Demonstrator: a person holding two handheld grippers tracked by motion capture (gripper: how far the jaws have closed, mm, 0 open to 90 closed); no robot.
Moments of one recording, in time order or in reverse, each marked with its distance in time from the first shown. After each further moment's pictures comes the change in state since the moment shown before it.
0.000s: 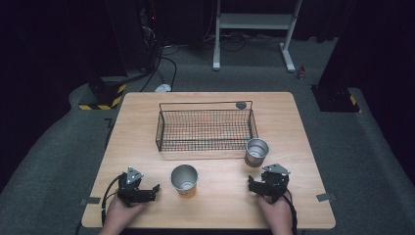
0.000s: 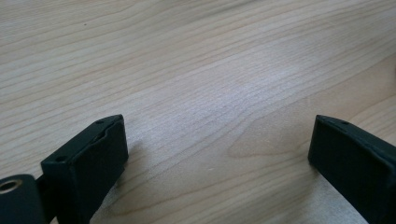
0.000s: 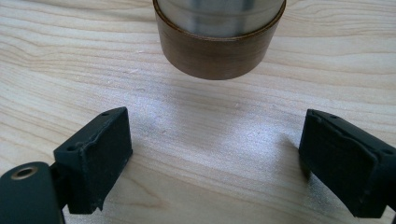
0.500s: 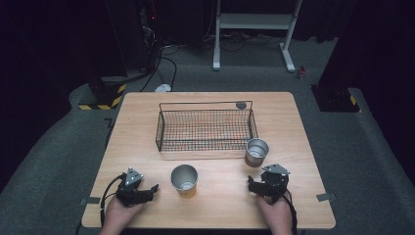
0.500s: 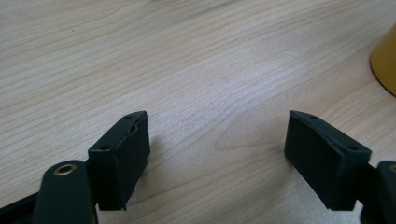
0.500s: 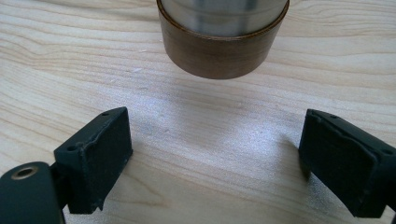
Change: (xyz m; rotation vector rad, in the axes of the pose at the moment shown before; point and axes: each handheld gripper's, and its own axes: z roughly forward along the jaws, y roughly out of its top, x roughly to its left) left arm 0.000 0.001 -0.006 0.010 -0.062 0.048; right arm 0.001 0.000 0.000 -0.002 0.003 -0.005
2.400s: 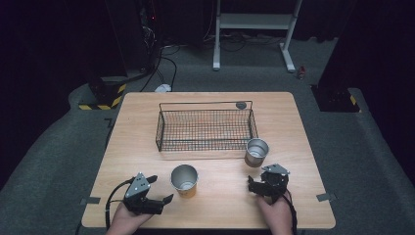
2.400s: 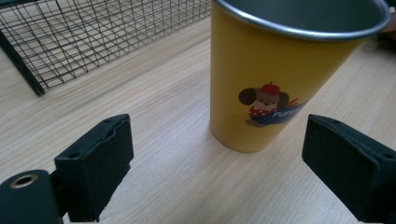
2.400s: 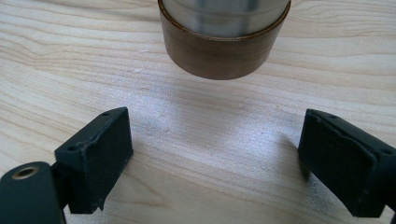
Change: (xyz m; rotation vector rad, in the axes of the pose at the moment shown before) left arm -0.045 0.020 -0.031 -0.204 -0.260 0.135; right arm 0.000 0.000 0.000 0.000 0.003 0.002
